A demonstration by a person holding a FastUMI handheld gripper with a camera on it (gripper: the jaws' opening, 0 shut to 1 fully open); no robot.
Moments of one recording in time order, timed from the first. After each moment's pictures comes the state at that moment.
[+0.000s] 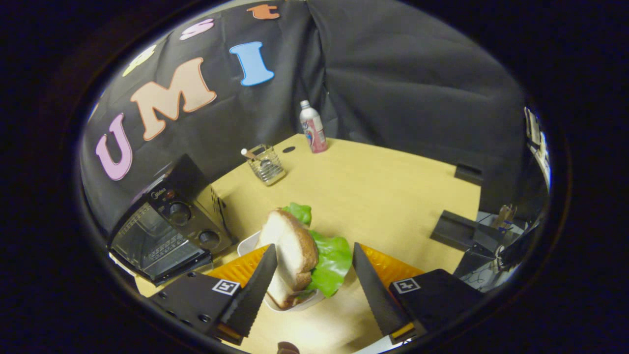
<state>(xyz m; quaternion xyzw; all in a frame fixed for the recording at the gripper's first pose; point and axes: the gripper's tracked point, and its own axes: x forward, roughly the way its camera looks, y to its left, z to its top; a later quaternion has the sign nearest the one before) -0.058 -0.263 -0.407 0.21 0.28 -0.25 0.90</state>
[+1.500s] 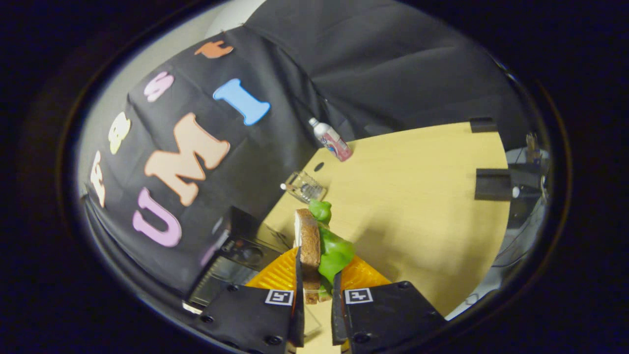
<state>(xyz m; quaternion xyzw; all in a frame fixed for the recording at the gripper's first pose) -0.035 -0.218 -0.330 0.43 0.15 -0.21 0.87</state>
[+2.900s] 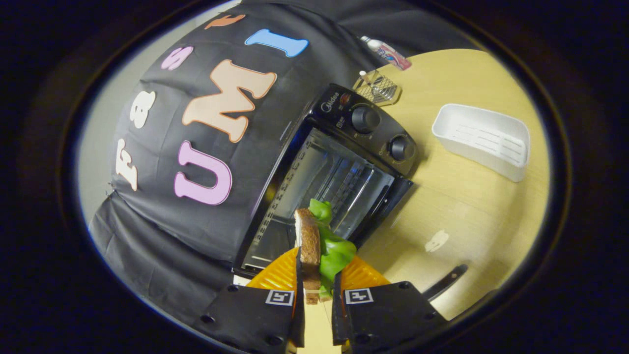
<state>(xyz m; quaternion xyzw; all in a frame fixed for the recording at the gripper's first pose) 0.019 0.038 -0.357 0.51 0.25 -0.03 0.82</state>
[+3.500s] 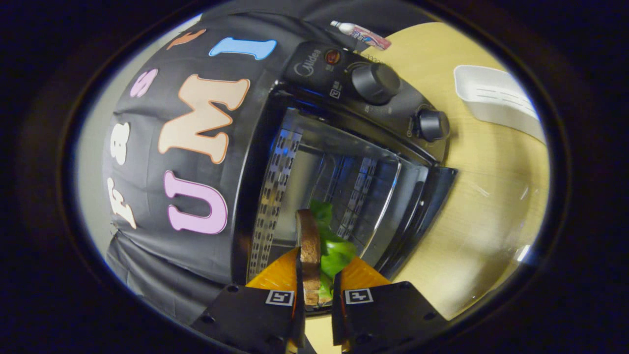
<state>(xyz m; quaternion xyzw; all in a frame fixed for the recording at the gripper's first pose) 0.101 0.045 -0.381 0.58 0.23 -0.07 0.78</state>
